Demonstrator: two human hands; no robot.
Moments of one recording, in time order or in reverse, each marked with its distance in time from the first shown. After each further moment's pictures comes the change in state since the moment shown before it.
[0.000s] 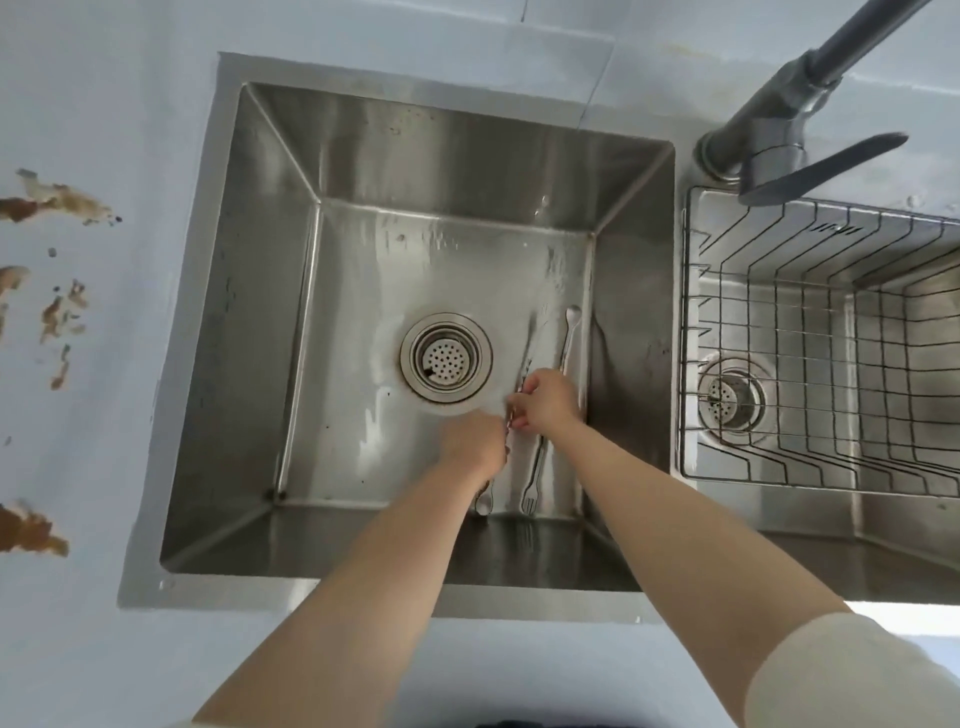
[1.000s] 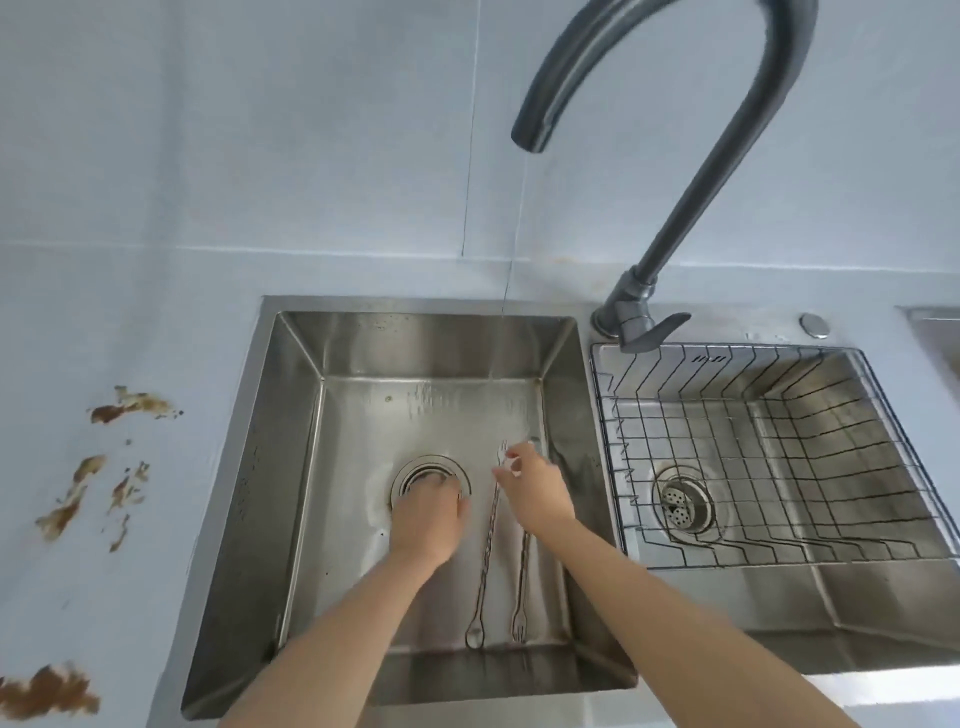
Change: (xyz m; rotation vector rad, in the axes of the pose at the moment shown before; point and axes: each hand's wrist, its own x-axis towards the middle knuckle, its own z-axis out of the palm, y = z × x) left_hand -0.043 -0.001 -0.082 0.046 0.414 0.056; right_hand -0.076 -0.052 -0.059 -0.112 0.143 -0.302
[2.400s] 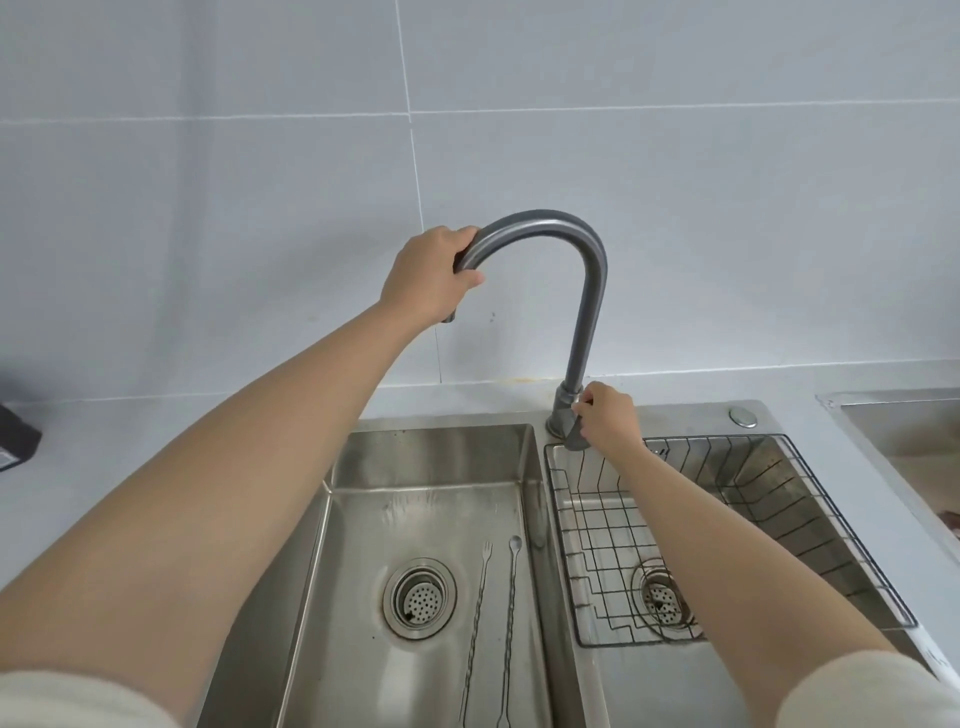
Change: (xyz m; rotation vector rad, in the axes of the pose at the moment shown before) left_hand 0.004 0.144 -0.310 -0.169 0.639 0.382; right_hand 0.029 -0.024 -0.196 0.185 0.392 -0.117
